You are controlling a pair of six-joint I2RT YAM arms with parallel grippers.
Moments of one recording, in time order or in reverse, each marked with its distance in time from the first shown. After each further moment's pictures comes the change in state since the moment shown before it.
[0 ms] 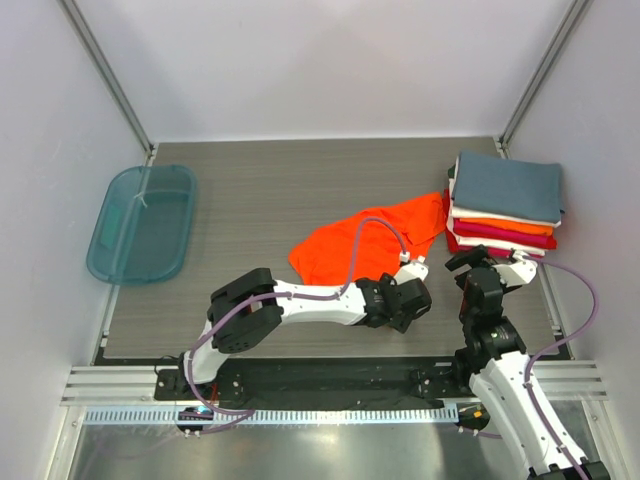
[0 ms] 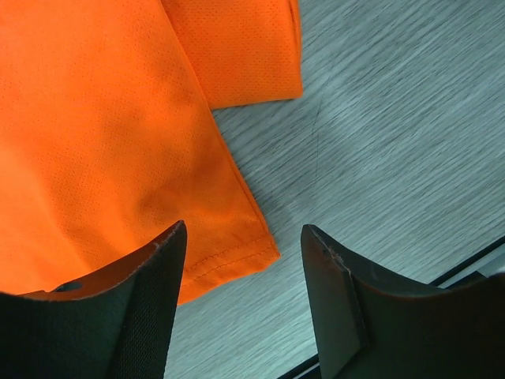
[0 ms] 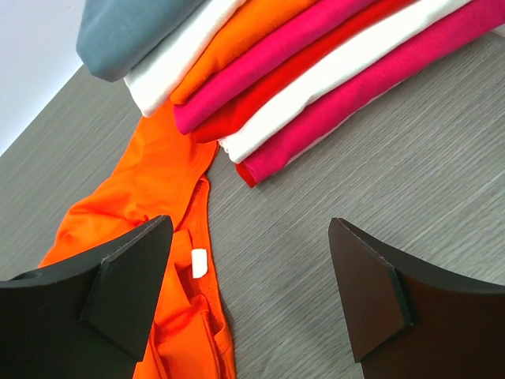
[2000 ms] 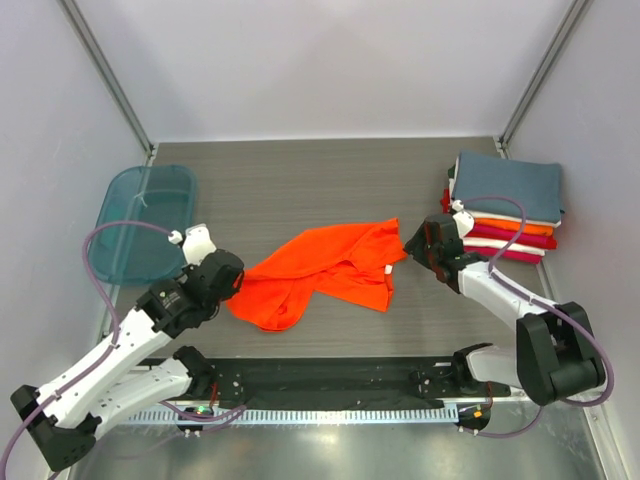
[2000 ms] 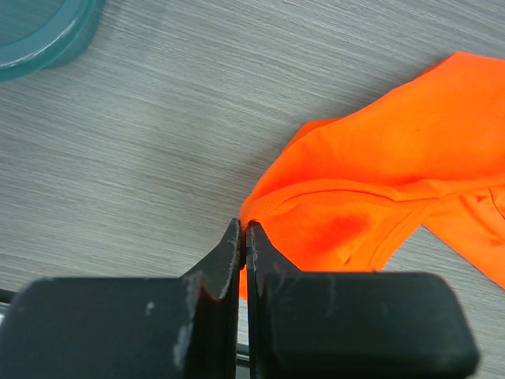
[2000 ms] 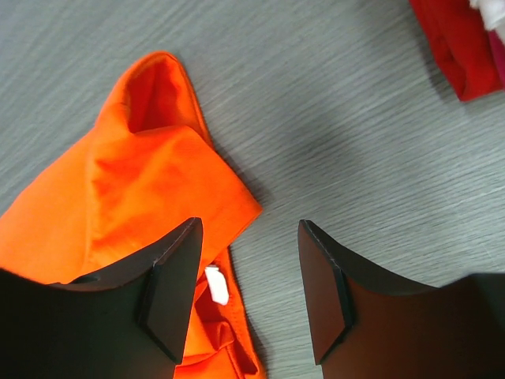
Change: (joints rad) left arm 0.559 -1.296 -0.682 -0.548 -0.304 -0.287; right arm 0.098 0.829 0.365 0.065 -0.359 0.084
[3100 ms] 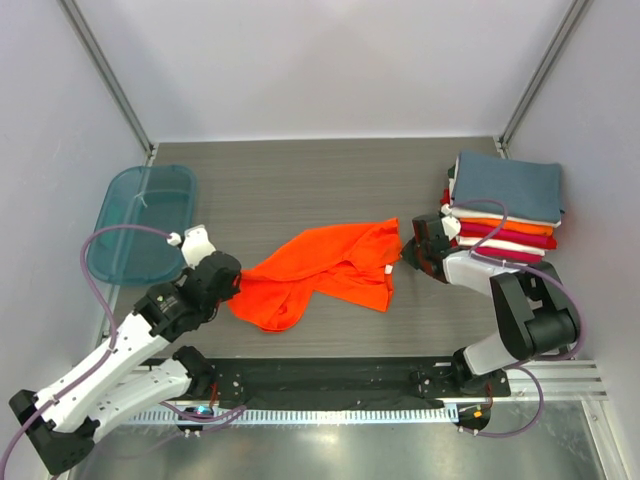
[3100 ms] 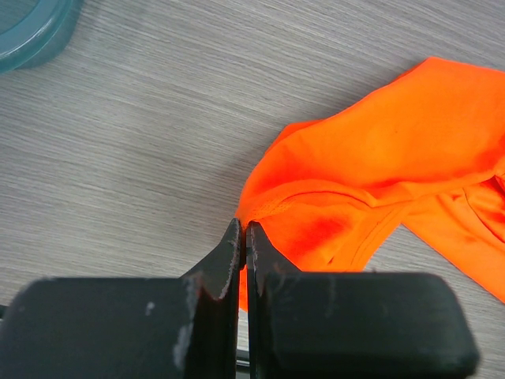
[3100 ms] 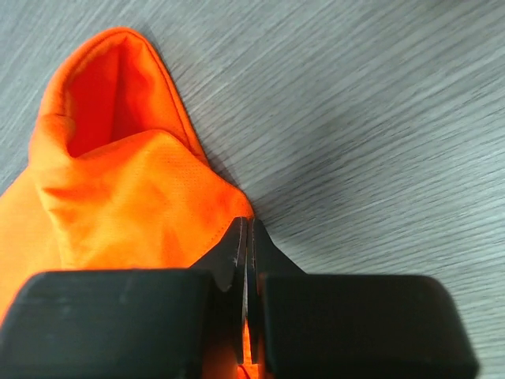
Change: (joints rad) left arm 0.001 -0.037 -0.032 0.049 0.024 -0.004; right arm 0.013 0.249 0.018 0.140 -0.053 0.102
